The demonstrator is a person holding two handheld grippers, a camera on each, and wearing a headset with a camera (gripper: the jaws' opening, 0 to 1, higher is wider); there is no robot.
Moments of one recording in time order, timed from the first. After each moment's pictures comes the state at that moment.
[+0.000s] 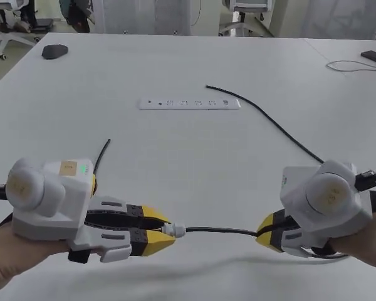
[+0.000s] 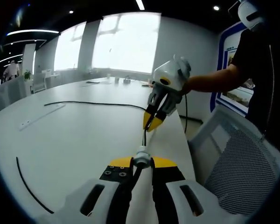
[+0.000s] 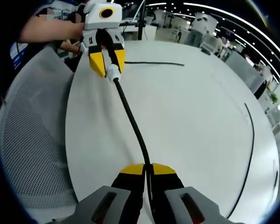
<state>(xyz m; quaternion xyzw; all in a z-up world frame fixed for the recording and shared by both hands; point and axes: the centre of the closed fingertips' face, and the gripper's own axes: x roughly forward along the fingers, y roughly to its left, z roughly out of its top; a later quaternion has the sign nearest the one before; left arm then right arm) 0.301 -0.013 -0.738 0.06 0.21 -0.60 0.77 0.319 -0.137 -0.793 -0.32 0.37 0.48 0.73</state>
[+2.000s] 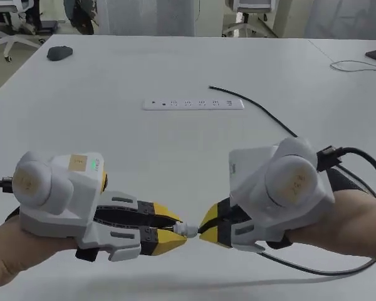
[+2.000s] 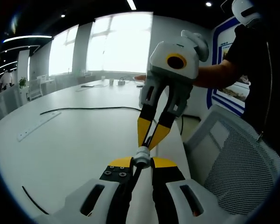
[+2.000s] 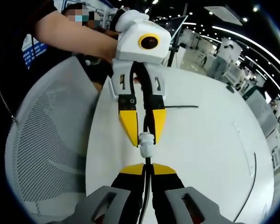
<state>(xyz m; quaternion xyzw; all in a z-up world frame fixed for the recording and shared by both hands) 0.294 -0.023 -0.724 0.08 0.19 -0.62 0.76 0.291 -0.034 -0.740 -0.34 0.27 0.59 0.68</state>
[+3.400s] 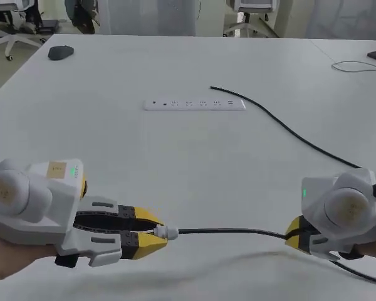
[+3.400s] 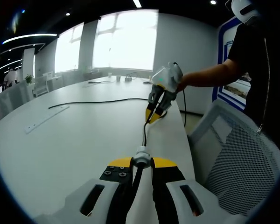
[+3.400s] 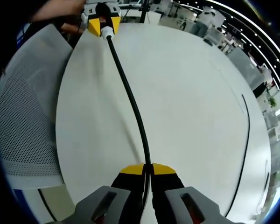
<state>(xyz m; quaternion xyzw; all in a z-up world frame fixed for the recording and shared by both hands) 0.296 0.005 -0.731 0.08 0.21 -0.59 0.77 0.323 -0.189 -0.813 -0.38 0.39 0.46 0.70</state>
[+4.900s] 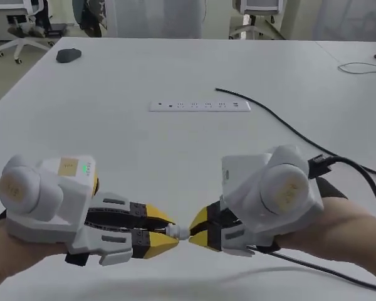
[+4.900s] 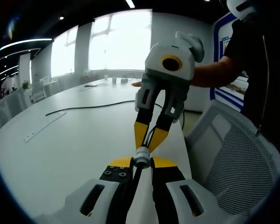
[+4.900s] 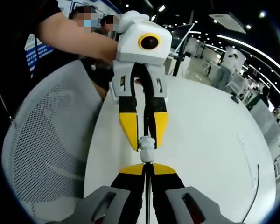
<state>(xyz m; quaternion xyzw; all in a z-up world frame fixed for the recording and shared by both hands) 0.288 -0.006 -0.721 0.10 0.19 -0.60 0.77 0.286 -0.007 -0.739 -0.33 0.23 0.62 0.67</state>
